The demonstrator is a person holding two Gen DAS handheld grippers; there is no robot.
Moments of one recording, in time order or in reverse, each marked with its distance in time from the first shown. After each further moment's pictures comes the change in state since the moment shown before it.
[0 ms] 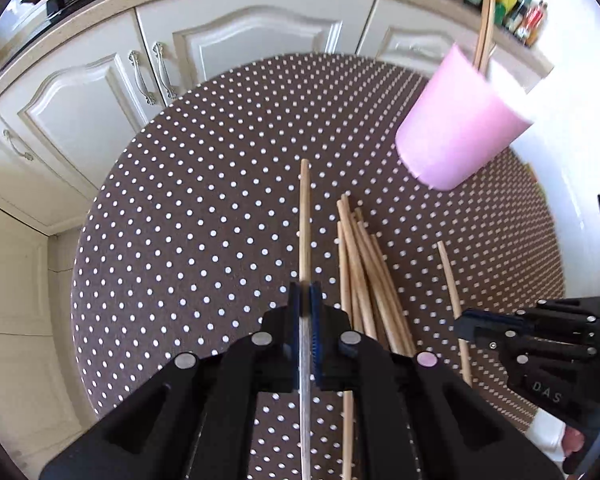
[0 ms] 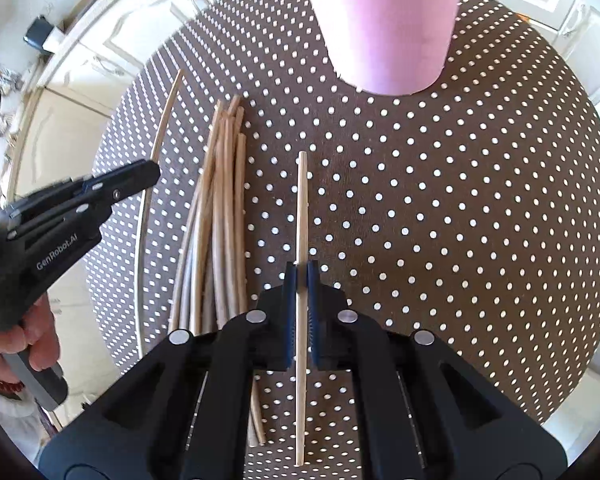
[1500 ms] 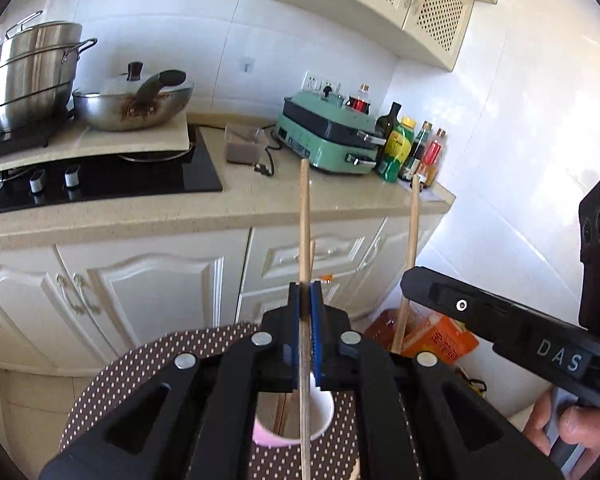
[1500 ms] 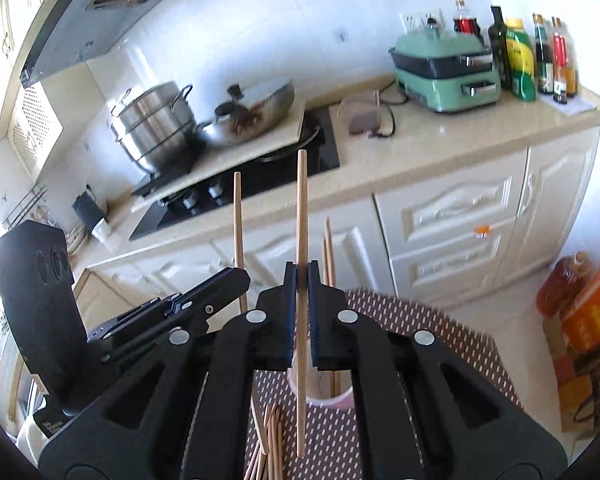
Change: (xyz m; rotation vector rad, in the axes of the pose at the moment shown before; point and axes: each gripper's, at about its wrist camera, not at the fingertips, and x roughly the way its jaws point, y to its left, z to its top) left arm -0.144 -0.118 0.137 0.103 -0.577 -0.241; right arm -0.254 -0.037 0.075 0.057 -0.771 0.082
